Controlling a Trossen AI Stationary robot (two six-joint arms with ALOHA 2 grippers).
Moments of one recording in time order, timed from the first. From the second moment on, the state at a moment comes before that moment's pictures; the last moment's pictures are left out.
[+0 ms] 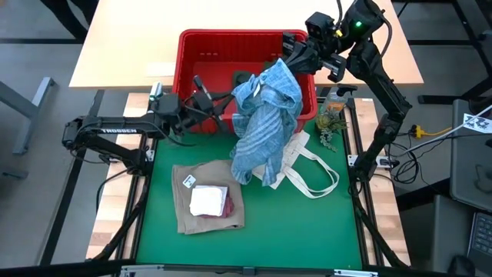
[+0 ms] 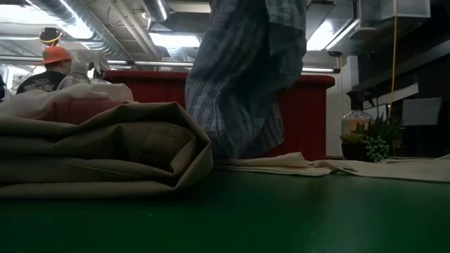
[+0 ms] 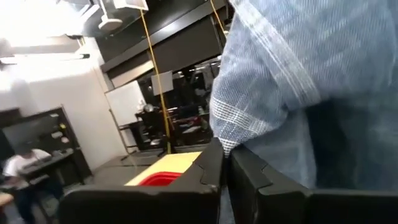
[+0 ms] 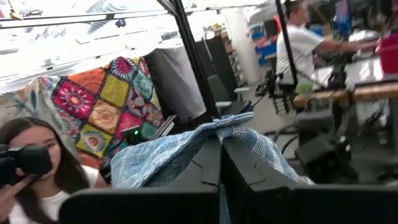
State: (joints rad) left arm 0.14 1.23 1.05 0.40 -0.39 0.39; right arm -0.63 1.74 2.34 -0.26 -1.23 0.61
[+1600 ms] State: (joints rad) left arm -0.36 1.36 1.04 0.17 -0.44 -0.20; right arm -0.16 1.24 1.49 -1.37 -0.06 -0.12
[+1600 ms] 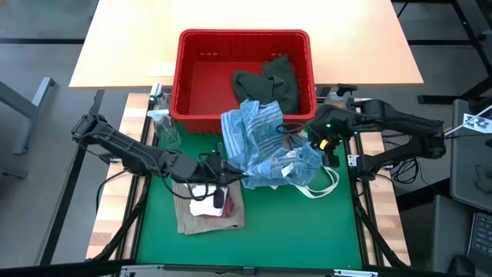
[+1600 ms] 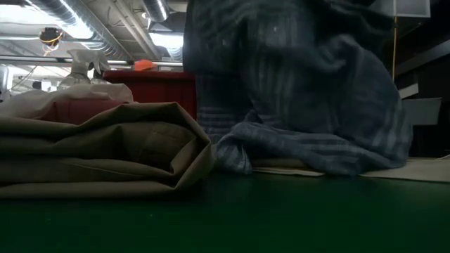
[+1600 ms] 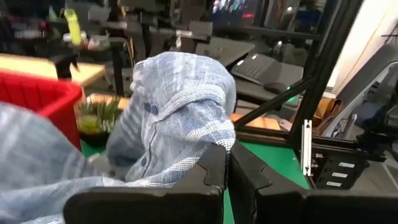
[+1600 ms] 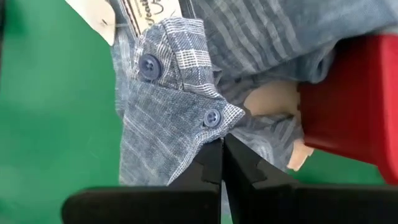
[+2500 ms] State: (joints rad) left arm -0.29 1.50 1.04 0.15 -0.44 -0.26; right arm -0.16 1.37 1.46 -1.36 0.01 -0.10
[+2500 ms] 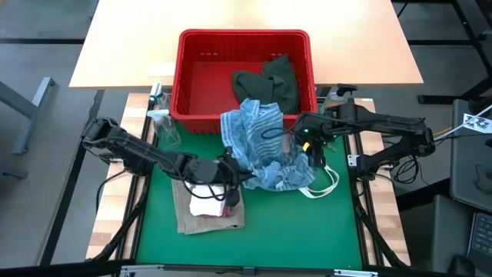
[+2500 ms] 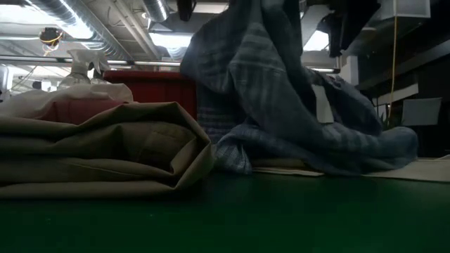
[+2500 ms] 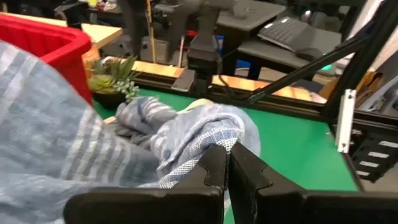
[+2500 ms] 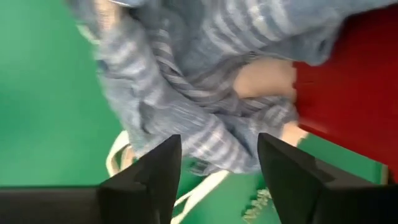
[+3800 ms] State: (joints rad) left arm -0.22 1.50 1.04 0.14 -0.36 -0.26; right arm 0.07 1.58 1.51 -0.73 0.09 0.07
